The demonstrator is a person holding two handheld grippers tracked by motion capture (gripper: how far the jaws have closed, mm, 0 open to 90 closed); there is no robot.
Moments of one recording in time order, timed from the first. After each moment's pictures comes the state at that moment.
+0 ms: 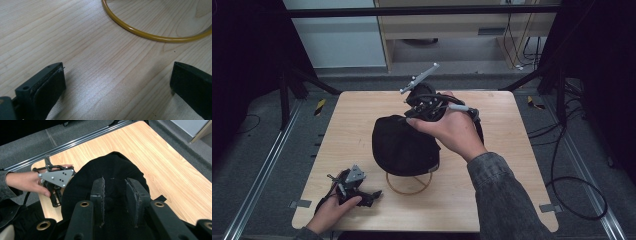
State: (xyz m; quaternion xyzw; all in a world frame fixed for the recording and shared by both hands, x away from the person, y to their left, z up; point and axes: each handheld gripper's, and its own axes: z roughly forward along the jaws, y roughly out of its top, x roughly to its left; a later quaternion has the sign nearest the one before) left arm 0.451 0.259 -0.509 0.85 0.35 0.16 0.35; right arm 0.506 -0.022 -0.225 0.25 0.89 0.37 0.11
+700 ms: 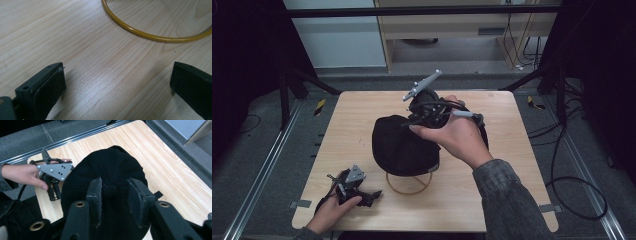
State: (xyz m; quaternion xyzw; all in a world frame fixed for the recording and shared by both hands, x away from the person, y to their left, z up) left arm 0.451 0.259 -0.509 0.85 0.35 0.16 0.35; right arm 0.491 -0.029 -0.228 0.23 0.89 0.36 0.13
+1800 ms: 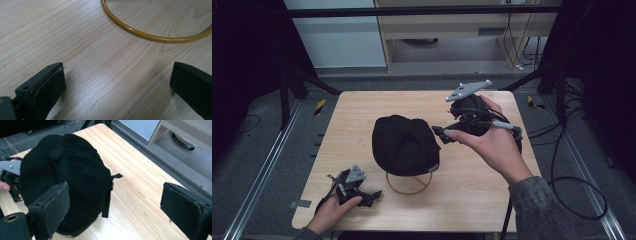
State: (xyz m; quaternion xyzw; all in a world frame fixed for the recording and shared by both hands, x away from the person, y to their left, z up) left arm 0.451 0.258 -0.509 0.85 0.35 0.16 0.35; right arm 0.477 -0.105 -0.238 0.31 0.84 0.38 0.22
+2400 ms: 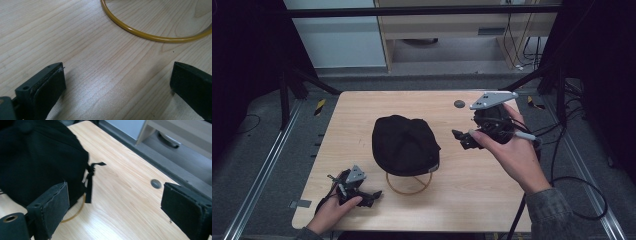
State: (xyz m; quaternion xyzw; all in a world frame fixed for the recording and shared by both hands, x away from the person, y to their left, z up) left arm 0.451 0.258 -0.509 0.85 0.35 0.16 0.35; right arm 0.468 -0.150 -0.258 0.33 0.83 0.38 0.25
